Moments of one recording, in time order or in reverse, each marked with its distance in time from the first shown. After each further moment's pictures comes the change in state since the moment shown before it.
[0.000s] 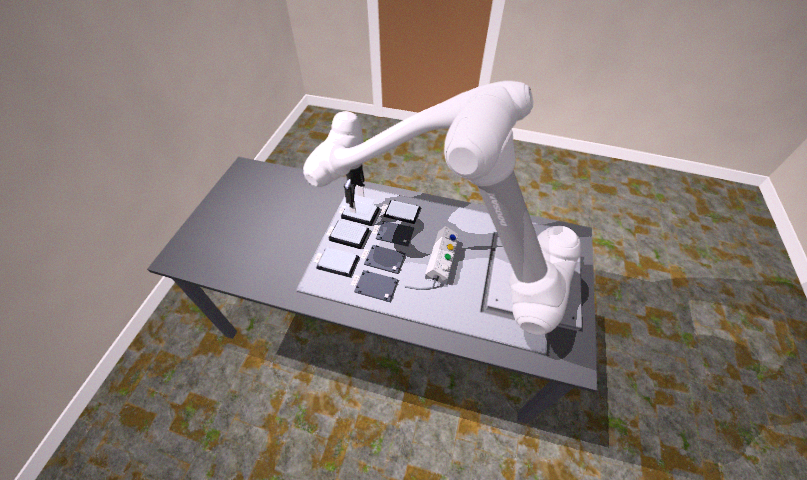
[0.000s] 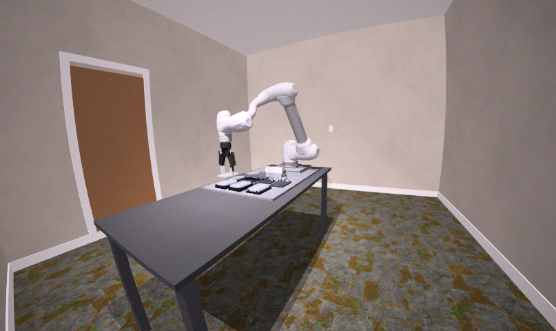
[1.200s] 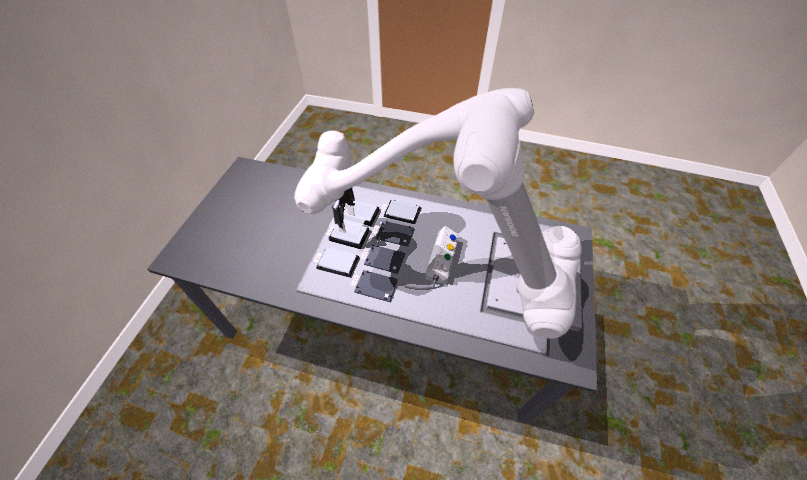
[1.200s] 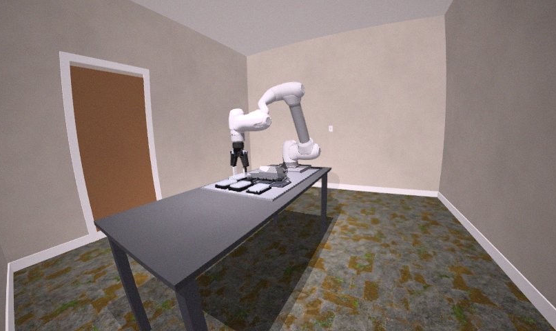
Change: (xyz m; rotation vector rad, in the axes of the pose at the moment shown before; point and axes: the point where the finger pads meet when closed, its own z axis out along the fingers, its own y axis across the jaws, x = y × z) arm -0.003 -0.114 0.000 0.000 0.000 0.001
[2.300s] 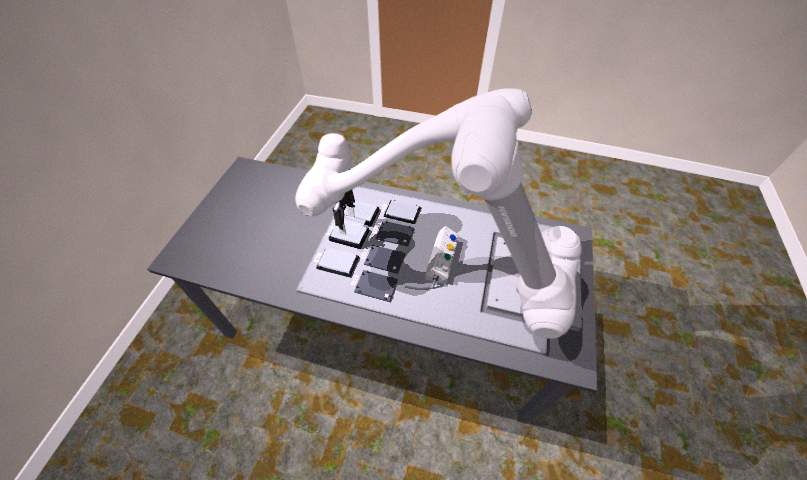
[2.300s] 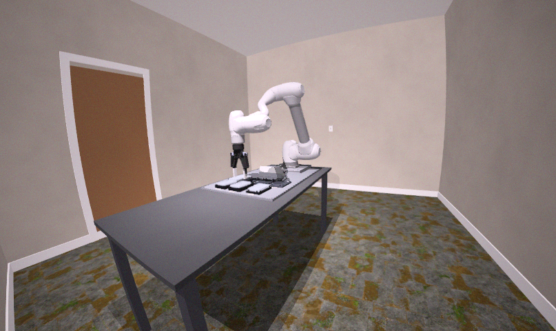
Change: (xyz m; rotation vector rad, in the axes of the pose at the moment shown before) arm 0.000 0.000 0.011 0.000 0.000 -0.006
